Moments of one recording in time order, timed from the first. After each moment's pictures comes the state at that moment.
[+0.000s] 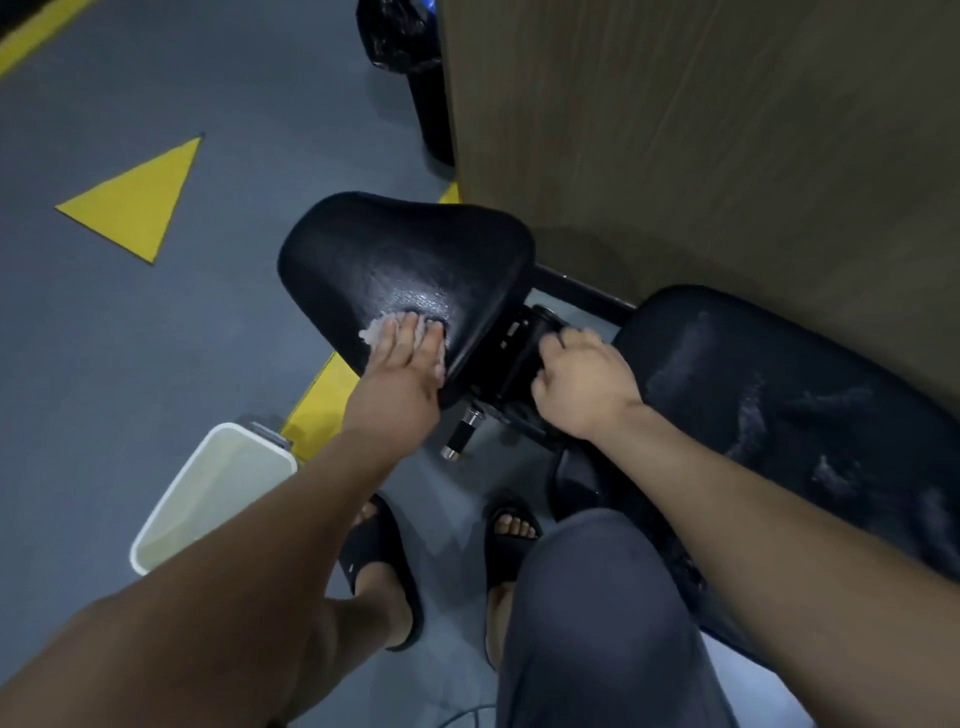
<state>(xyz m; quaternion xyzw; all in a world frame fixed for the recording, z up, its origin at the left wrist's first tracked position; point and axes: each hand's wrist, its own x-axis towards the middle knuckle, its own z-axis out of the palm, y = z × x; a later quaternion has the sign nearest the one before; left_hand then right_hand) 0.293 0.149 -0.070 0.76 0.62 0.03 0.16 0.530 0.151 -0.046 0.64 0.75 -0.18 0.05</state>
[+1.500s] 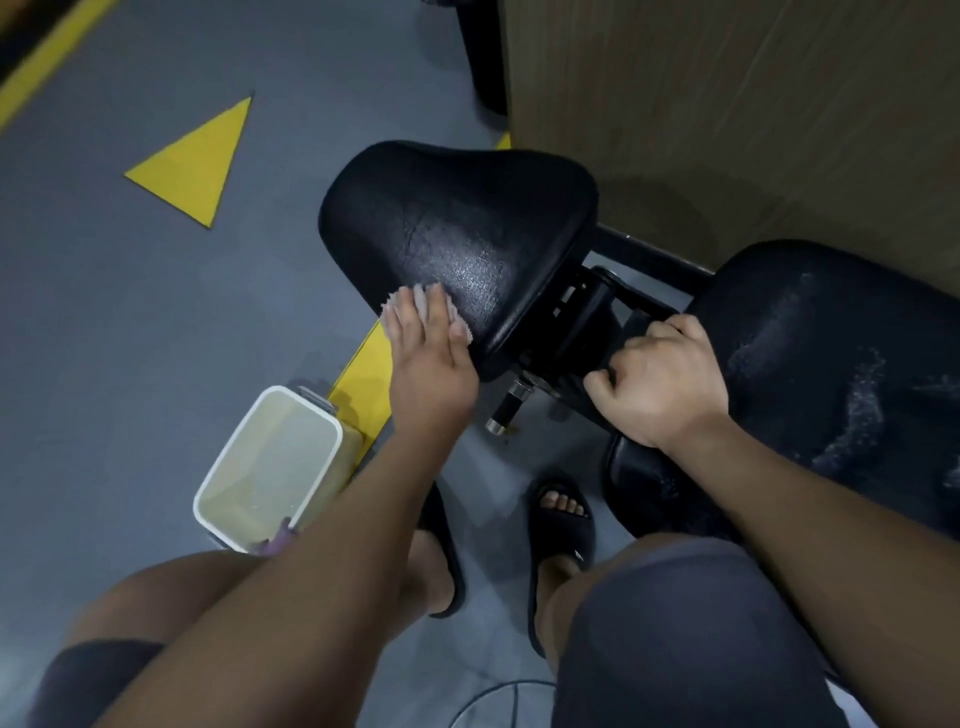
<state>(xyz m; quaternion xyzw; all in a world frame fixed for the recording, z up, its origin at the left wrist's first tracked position) 0.297 0.137 -0.095 0.61 0.74 0.20 0.20 0.542 0.132 -0.095 0.61 0.79 -0.01 0.01</state>
